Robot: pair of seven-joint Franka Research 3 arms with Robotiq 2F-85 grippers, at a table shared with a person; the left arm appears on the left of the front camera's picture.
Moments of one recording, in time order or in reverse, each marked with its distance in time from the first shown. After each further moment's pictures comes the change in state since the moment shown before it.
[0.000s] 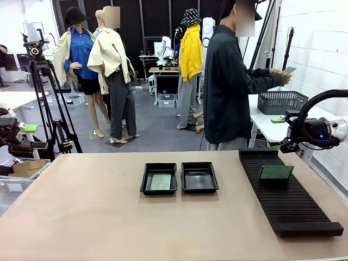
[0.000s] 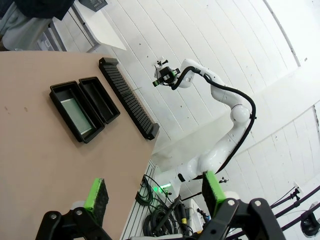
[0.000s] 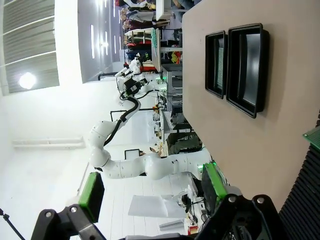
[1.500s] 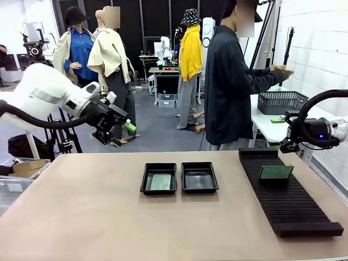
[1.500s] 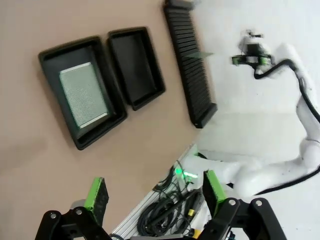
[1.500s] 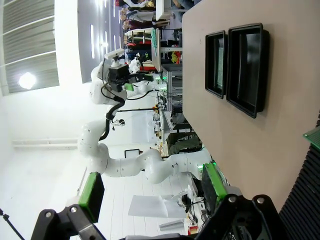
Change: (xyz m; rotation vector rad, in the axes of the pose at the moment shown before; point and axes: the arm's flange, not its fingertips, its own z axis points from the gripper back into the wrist) left arm 0.097 -0.035 -0.277 0.462 0.373 0.274; right arm 0.000 0.000 0.000 0.000 0.000 0.000
